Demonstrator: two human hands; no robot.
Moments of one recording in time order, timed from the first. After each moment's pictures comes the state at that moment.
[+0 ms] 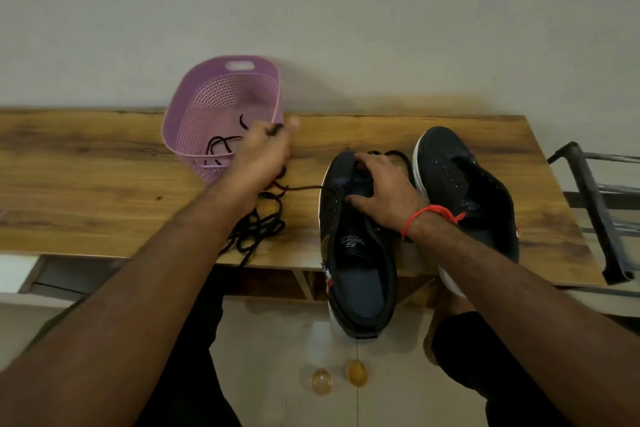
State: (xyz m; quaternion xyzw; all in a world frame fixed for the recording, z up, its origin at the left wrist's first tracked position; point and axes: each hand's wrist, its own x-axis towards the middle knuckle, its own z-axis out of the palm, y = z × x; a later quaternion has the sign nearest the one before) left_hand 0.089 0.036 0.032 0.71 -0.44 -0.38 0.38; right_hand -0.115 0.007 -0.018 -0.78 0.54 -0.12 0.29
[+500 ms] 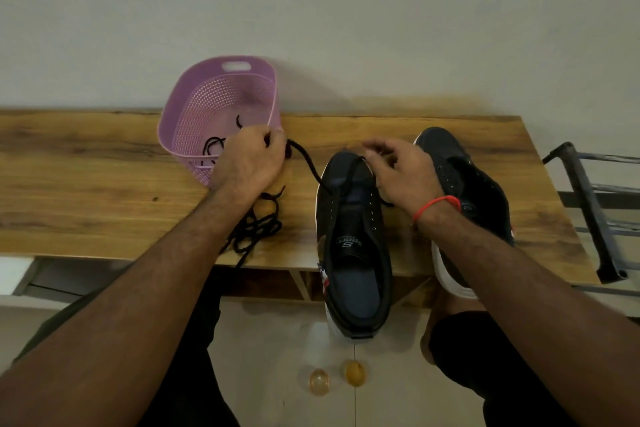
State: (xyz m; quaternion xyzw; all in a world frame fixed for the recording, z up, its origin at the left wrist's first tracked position) left_hand 0.093 0.038 0.029 0.77 -0.55 -0.16 0.28; right_hand -0.127 0.002 0.002 -0.69 0.56 -0.32 0.33
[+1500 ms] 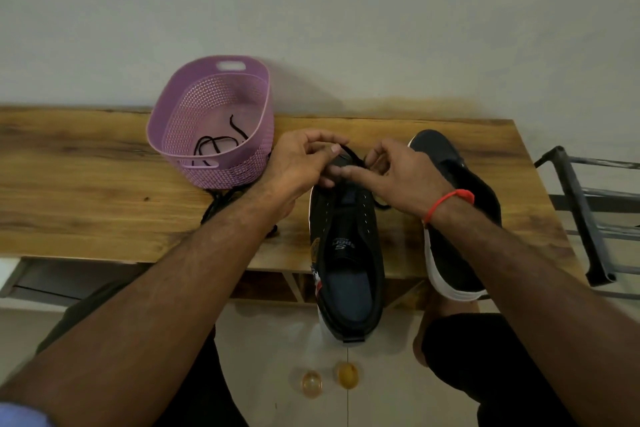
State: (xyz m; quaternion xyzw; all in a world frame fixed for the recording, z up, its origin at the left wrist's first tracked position) left_hand 0.041 0.023 0.019 0.62 -0.46 -0.48 0.43; right_hand -0.139 0.007 0.023 -0.74 0.56 -0.18 0.32
